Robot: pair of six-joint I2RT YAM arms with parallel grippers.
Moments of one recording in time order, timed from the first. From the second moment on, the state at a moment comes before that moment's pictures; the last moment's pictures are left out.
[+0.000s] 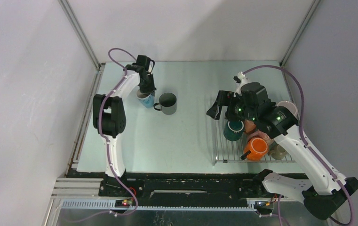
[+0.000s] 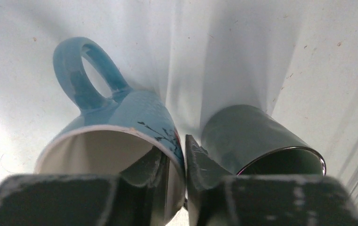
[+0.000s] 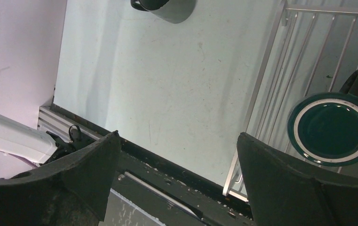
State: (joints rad) left arm -0.20 2.11 1.82 -0.83 0.03 -0.34; right arm 0.59 1.06 1.25 -0.80 -0.07 0.59
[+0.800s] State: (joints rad) left arm -0.22 2.07 1.86 -0.84 0.03 -0.30; right arm 0.60 1.06 1.25 -0.84 0.01 0.59
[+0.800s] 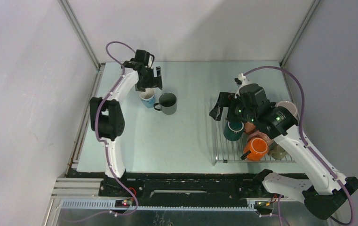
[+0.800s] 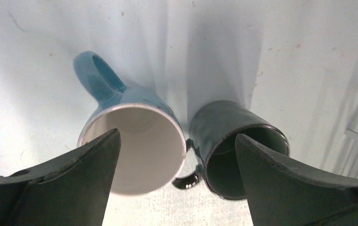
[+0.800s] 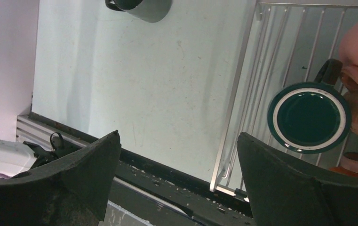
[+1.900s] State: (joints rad) left arm -0.57 1.12 1.19 -0.64 -0.09 -0.35; right arm 0.89 0.88 1.08 -1.27 0.47 1.20
